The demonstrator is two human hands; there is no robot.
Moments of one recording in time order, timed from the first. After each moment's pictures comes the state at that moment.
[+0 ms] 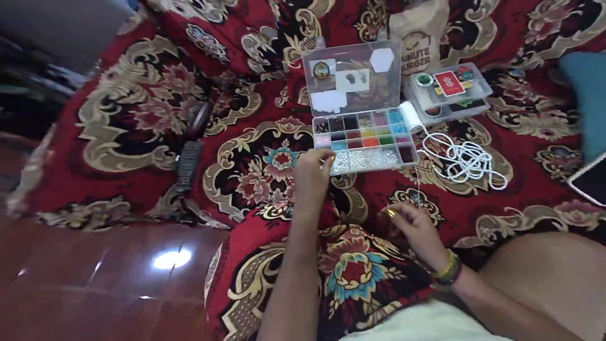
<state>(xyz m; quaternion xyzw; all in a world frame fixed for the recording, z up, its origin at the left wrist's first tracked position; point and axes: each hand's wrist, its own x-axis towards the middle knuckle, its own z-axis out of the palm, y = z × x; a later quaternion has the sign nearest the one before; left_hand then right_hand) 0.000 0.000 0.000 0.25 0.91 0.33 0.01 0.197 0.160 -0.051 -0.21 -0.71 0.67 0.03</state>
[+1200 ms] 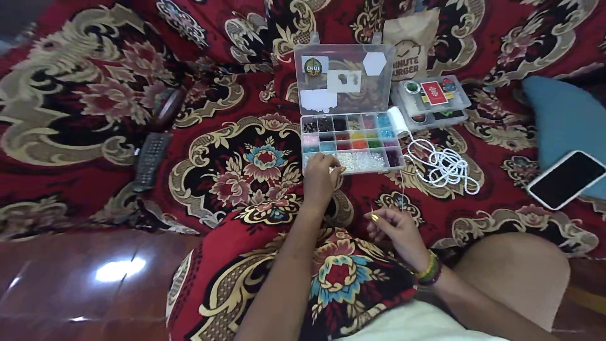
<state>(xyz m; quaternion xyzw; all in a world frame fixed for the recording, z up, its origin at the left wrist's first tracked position) 0.004 0.031 -0.056 0.28 0.87 0.40 0.05 0.193 0.156 -0.044 -0.23 -0.68 0.69 0.02</state>
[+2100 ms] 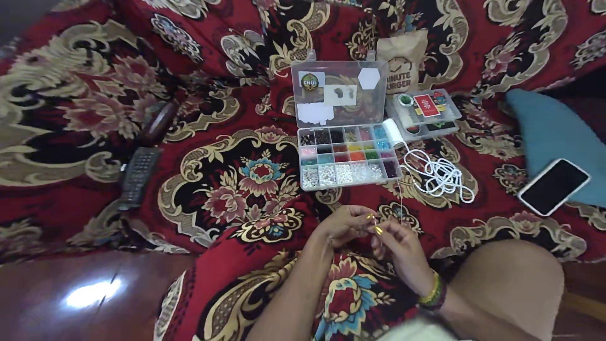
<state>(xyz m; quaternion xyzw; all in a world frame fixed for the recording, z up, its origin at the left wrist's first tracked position) 0.048 0.032 -0.067 0.09 0.44 0.64 0.62 0.196 0.140 -0.041 -0.22 -0.62 0.74 0.10</state>
